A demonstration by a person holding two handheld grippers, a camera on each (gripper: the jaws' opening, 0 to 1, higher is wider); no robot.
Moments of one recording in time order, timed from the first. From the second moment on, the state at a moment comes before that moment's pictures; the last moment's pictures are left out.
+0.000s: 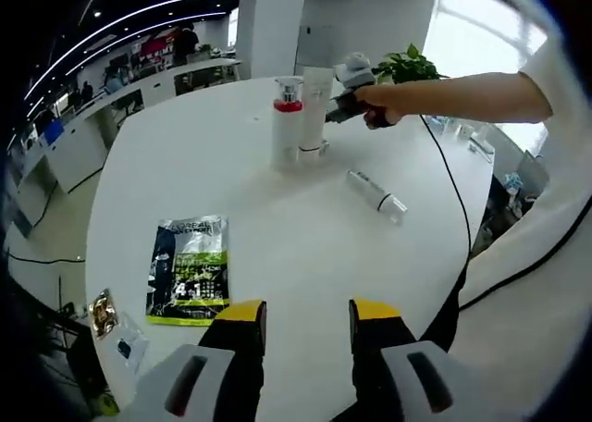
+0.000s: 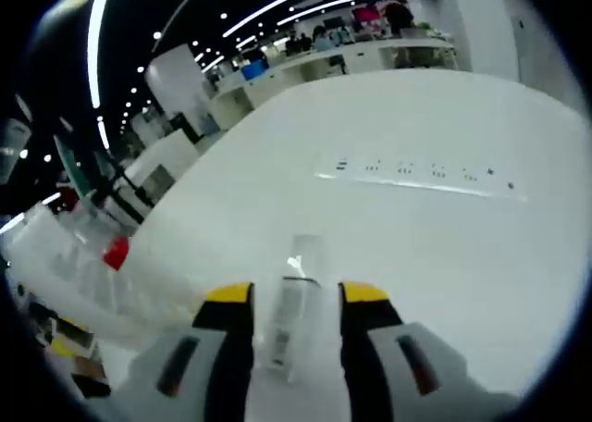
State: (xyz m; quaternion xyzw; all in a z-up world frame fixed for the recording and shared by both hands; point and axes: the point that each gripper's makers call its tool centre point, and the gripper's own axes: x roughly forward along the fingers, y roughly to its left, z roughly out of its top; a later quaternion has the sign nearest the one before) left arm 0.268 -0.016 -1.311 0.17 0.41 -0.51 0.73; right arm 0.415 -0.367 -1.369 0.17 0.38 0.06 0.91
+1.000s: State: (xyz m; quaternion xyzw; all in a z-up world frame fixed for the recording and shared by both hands) left arm 0.270 -0.010 -1.307 0.15 0.40 -0.50 0.75; right arm 0.374 -0.377 -1.372 0.14 0.39 0.04 0.91
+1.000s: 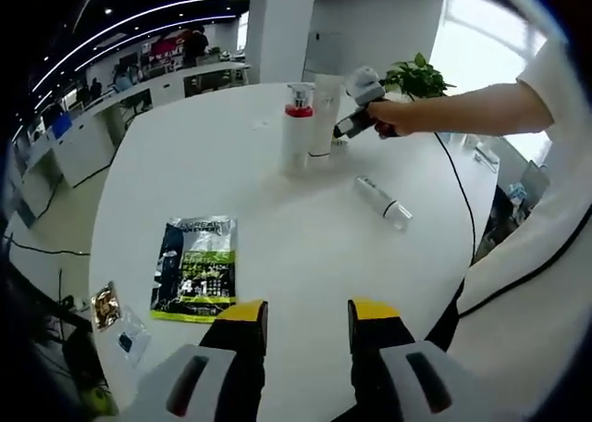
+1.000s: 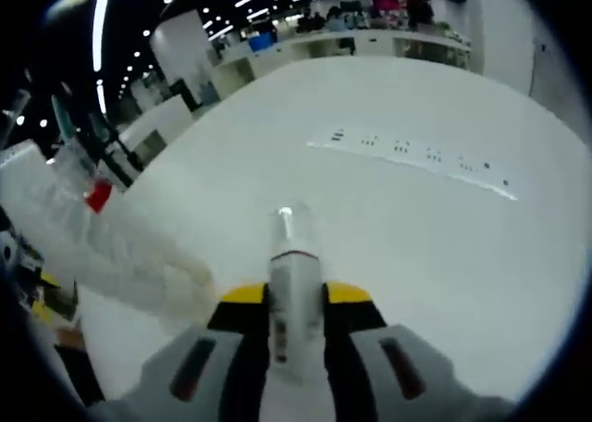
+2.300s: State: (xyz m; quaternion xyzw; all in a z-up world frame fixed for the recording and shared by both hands) left arm 0.240 -0.128 -1.248 -0.16 0.37 -0.59 0.70; right arm 0.229 -0.207 -1.263 0.33 0.23 0.16 0.90
